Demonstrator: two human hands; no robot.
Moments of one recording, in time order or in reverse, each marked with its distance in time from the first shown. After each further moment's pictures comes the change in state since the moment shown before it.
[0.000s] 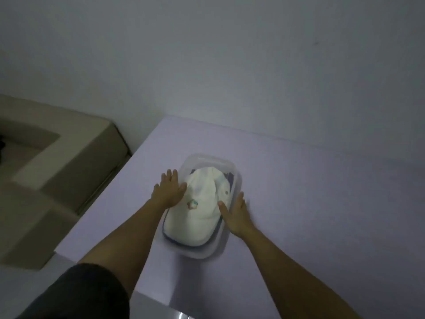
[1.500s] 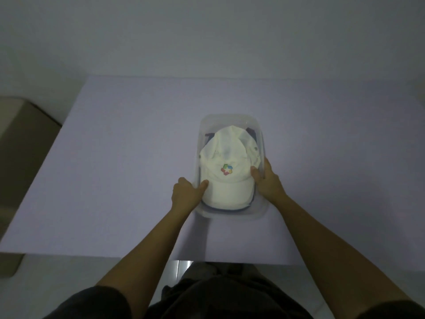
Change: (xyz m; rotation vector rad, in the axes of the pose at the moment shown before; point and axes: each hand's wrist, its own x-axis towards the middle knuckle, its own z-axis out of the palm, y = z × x) left_hand -0.119 0.115 0.144 -0.327 -0.117 -0.108; right_hand -0.088 0.147 -0.123 0.140 0.333 0.117
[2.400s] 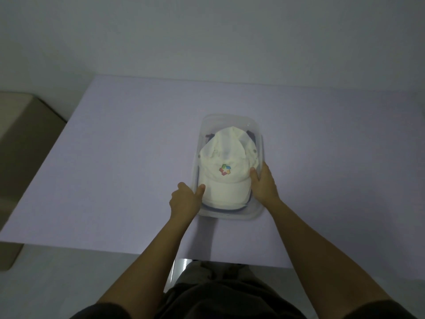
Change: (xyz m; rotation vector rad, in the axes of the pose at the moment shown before) left_hand -0.043 0.009 -0.001 0.074 0.079 -0.026; right_hand -0.013 -0.007 0.008 -0.019 0.090 -0.055
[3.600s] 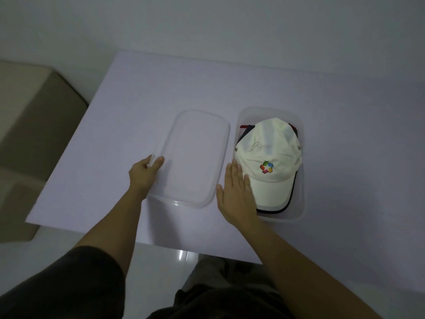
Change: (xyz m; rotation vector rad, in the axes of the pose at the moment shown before) left_hand 0.147 -0.143 -0.102 -0.520 0.147 0.031; right_hand -0.050 -0.047 0.152 -0.692 -0.098 -0.403
